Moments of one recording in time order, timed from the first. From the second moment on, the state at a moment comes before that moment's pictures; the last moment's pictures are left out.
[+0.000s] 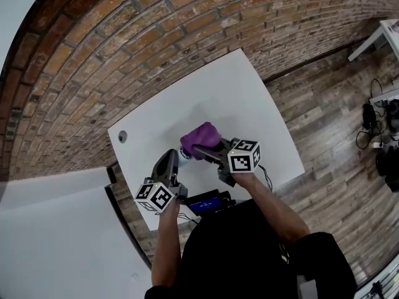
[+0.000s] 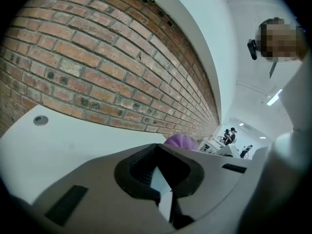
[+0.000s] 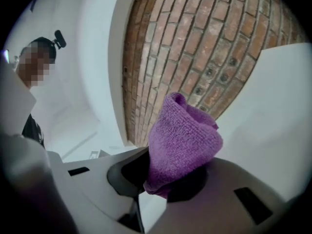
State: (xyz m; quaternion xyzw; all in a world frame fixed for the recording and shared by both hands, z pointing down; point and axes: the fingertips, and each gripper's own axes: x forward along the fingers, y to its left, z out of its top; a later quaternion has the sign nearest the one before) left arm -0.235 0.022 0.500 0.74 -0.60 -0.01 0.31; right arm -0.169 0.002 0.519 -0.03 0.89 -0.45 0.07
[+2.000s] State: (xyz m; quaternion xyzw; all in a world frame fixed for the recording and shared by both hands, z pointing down) left arm -0.227 0.016 0.500 0.74 -0.61 0.02 0.29; right arm -0.197 -0.002 0.587 -0.07 0.82 -0.55 -0.12
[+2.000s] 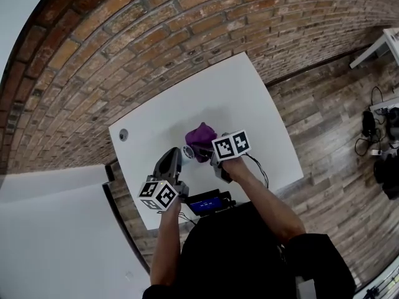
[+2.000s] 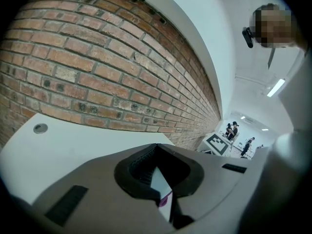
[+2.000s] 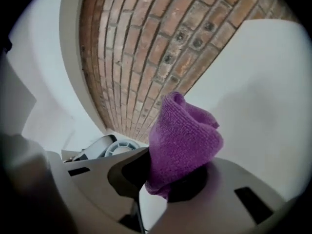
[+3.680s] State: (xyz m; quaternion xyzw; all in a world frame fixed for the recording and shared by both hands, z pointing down) left arm -0.230 0.006 0.501 0.75 -0.61 0.04 0.27; right arm -0.168 0.040 0.670 -0.11 0.82 -0.46 -0.32
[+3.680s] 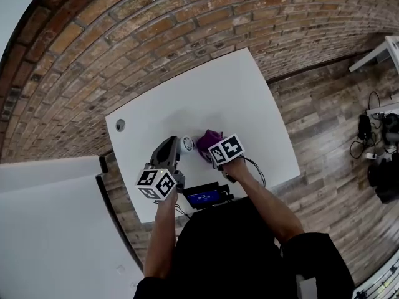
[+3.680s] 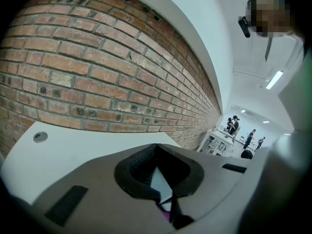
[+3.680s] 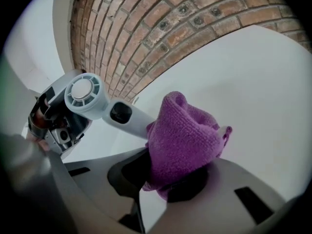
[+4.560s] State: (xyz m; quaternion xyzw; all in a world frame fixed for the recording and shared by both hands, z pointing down) left arm -0.242 -0.022 0.489 0.79 -0.57 0.02 0.23; right arm -0.183 0.066 0.659 -0.03 0.82 -0.50 -0.29
